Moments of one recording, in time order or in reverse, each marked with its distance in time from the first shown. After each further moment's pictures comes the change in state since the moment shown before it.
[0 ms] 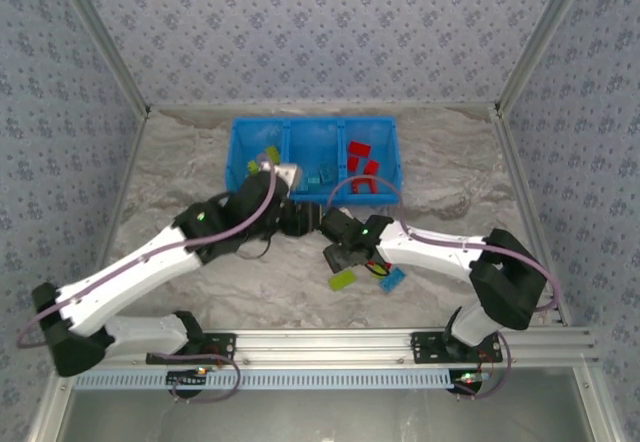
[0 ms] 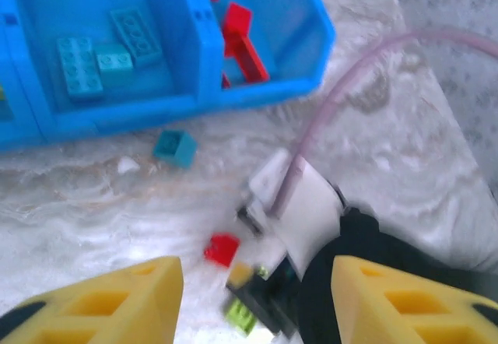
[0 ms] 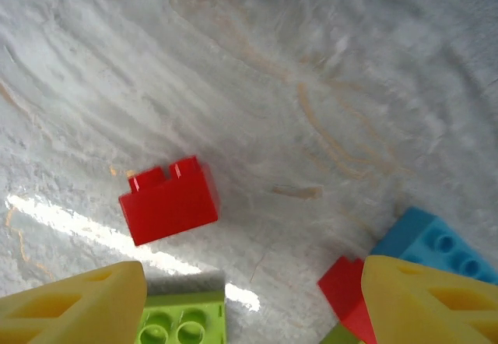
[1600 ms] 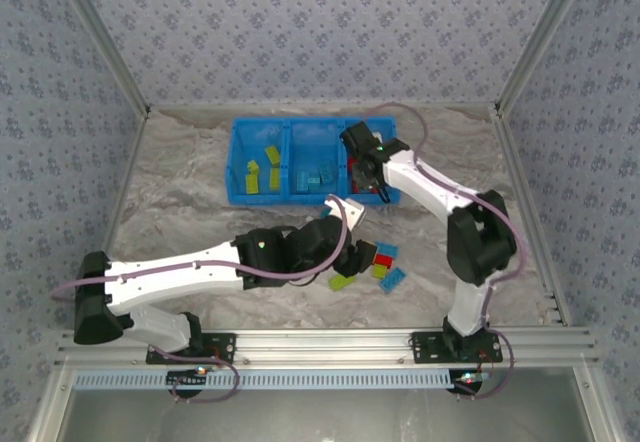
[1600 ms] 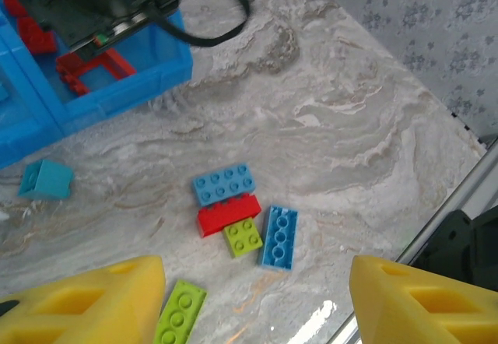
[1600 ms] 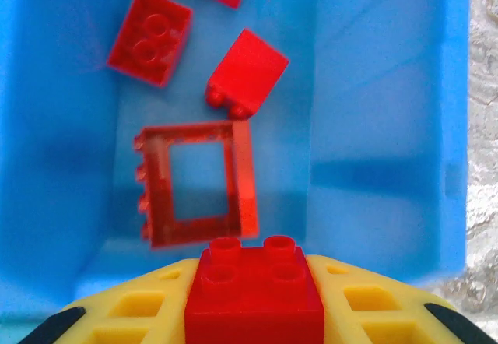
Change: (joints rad) left arm -0.306 0.246 0.072 0.222 -0.162 0.113; right arm -0.415 0.317 0.565 -0.181 0.167 -0.062
